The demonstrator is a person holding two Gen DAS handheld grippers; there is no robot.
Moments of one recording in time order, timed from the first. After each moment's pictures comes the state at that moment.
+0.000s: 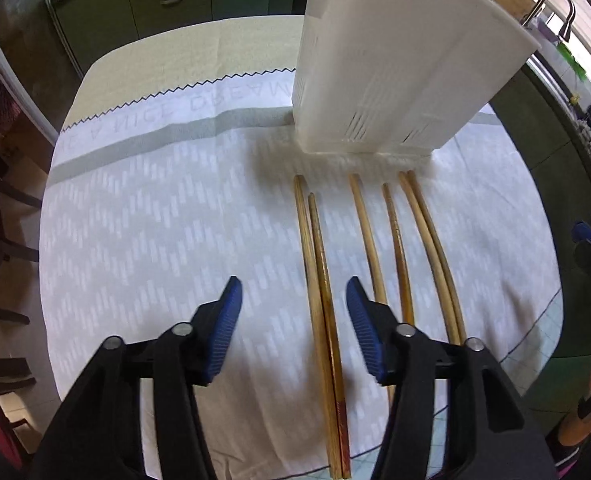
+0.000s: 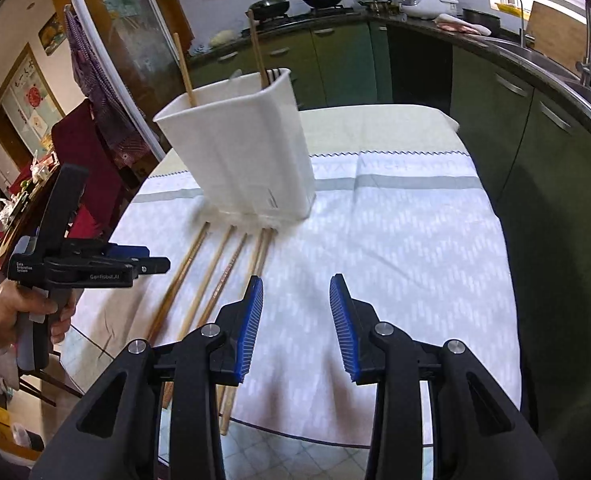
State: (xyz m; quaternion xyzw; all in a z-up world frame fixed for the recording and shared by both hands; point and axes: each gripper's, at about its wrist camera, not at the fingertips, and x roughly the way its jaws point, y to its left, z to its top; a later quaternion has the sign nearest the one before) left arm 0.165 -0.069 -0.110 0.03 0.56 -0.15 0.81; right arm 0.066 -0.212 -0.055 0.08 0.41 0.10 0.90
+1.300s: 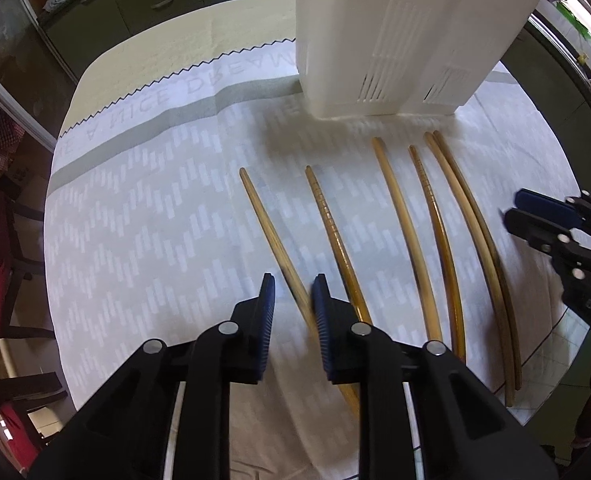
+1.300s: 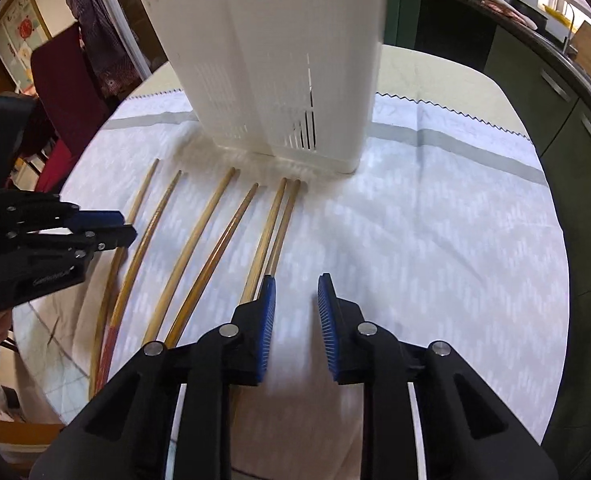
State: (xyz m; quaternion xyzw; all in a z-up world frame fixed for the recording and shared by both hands) left arm 0.166 -0.084 -0.139 0.09 0.57 -0.14 0.80; right arm 0.138 -0.141 -0.118 -0.01 0.51 0.10 0.86
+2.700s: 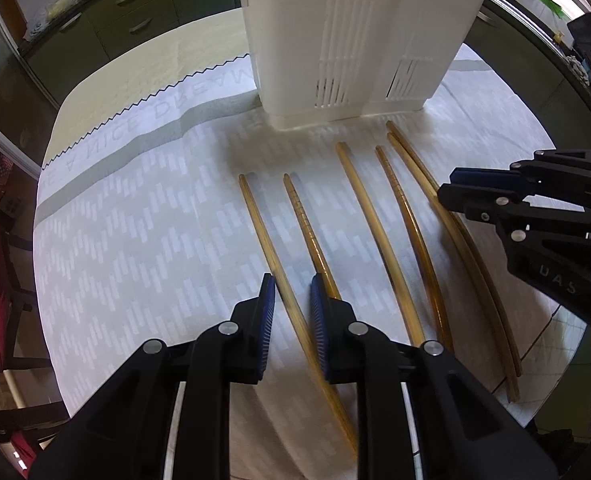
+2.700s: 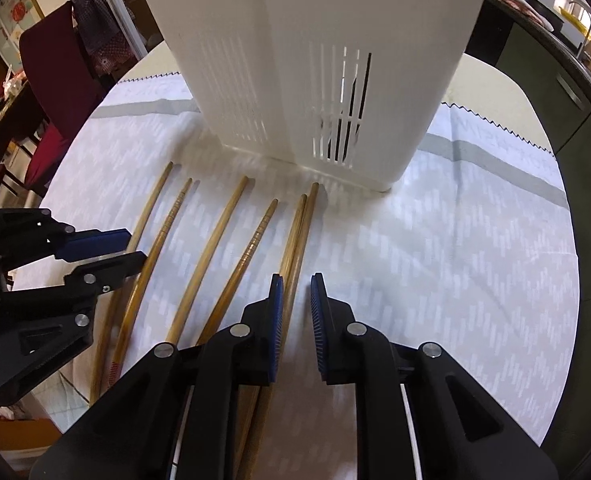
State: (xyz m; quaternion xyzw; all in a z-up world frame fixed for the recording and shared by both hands) left arm 0.154 -0.102 -0.138 0.12 0.54 -0.18 0.81; right arm 0.182 -0.091 -0.126 -0.03 0.54 0.09 0.84
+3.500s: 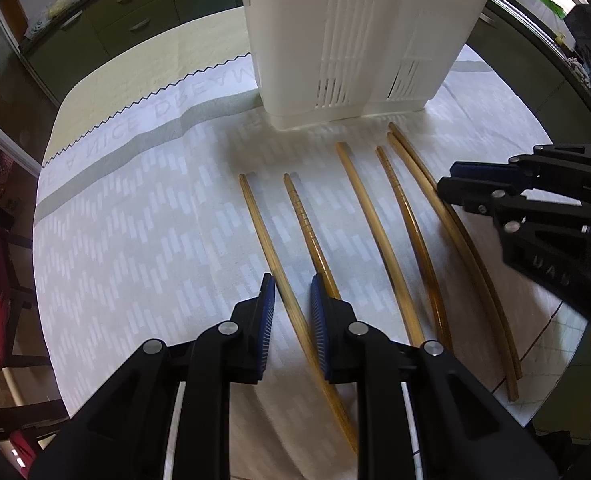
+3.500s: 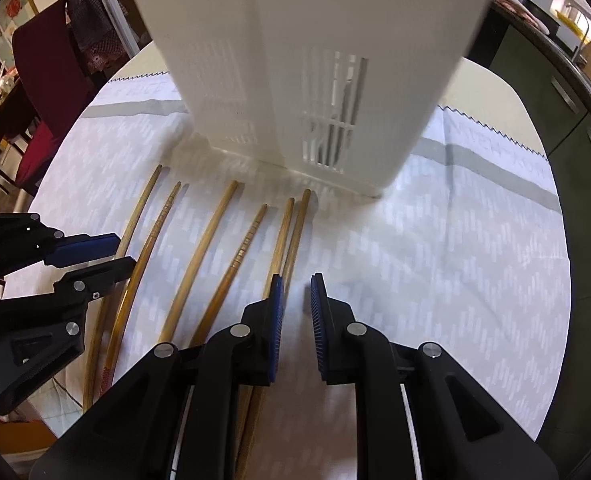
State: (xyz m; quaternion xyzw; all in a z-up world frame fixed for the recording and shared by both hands) left arm 0.155 -0.101 -0.137 0.12 0.55 -0.18 0.81; right arm 0.184 -0.089 -0.129 -0.05 0.54 0.08 0.84
